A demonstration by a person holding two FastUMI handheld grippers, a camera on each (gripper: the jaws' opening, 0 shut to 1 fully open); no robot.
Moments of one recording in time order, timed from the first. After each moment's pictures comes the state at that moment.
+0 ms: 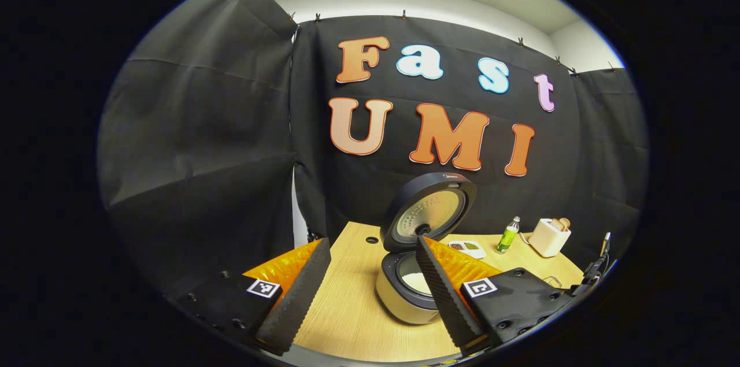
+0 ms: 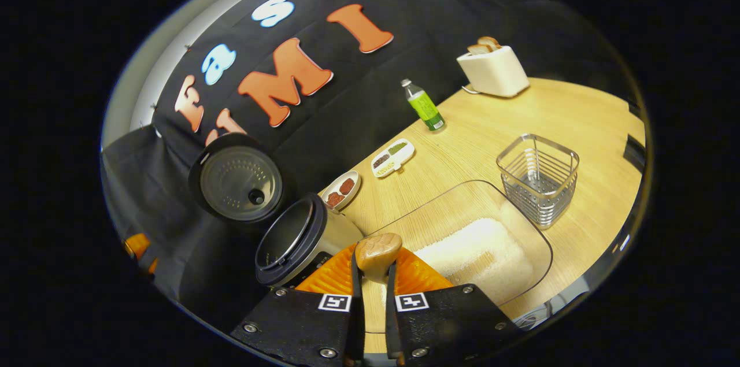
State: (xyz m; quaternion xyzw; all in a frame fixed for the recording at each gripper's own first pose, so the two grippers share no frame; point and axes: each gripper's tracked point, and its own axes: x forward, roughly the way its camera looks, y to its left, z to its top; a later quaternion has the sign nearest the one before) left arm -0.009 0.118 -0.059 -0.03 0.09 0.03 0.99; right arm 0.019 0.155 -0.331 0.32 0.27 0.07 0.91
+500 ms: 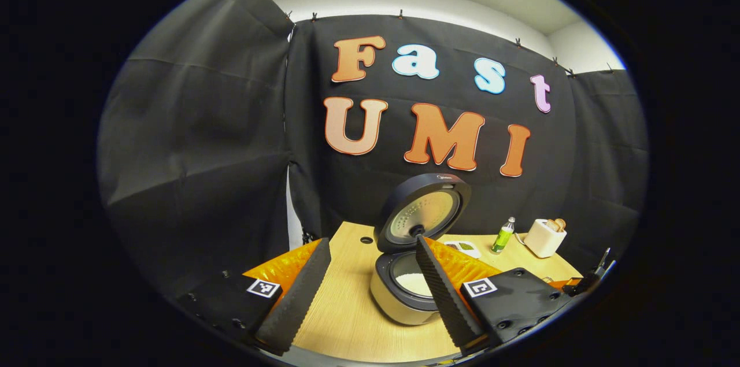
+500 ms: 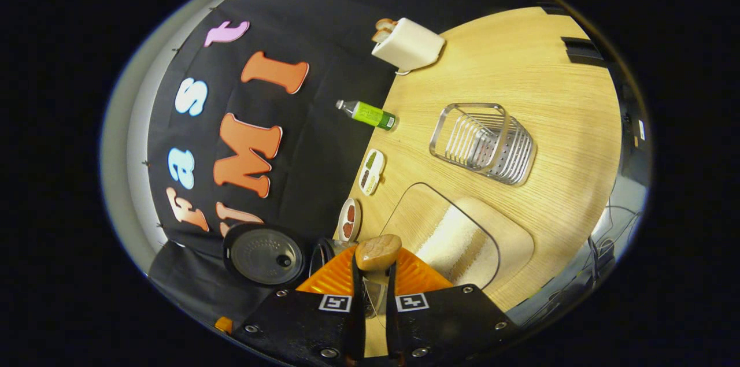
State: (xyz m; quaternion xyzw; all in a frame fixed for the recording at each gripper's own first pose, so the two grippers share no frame) left arm -0.006 0.105 -0.056 -0.03 0.09 0.02 1.00; right arm 0.008 0.098 -0.319 0.53 0.26 0.01 0.81
